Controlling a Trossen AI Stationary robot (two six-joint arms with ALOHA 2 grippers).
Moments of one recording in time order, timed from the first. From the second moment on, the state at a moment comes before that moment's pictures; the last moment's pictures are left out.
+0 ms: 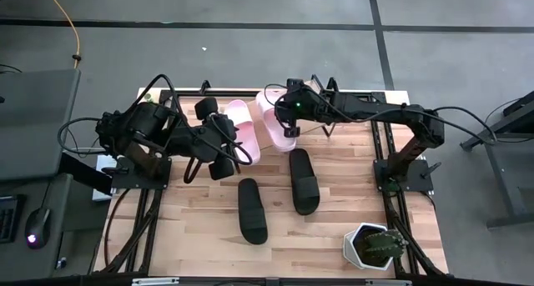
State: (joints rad) left arm -0.21 1.71 2.36 -1.57 -0.61 -0.30; right arm -0.23 1.63 1.49 -0.55 0.32 -0.57
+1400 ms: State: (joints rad) left arm -0.21 1.71 2.36 -1.57 -0.61 -0.31; right arm -0.23 1.75 1.49 -0.42 0.23 -0.55
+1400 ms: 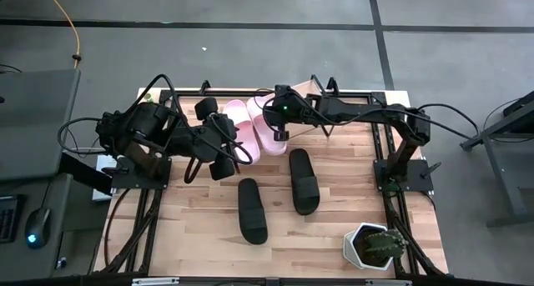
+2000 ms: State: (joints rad) left arm -0.21 1.71 2.36 -1.57 -0.61 -0.31; right arm -0.23 1.75 1.49 -0.44 0.13 -0.53
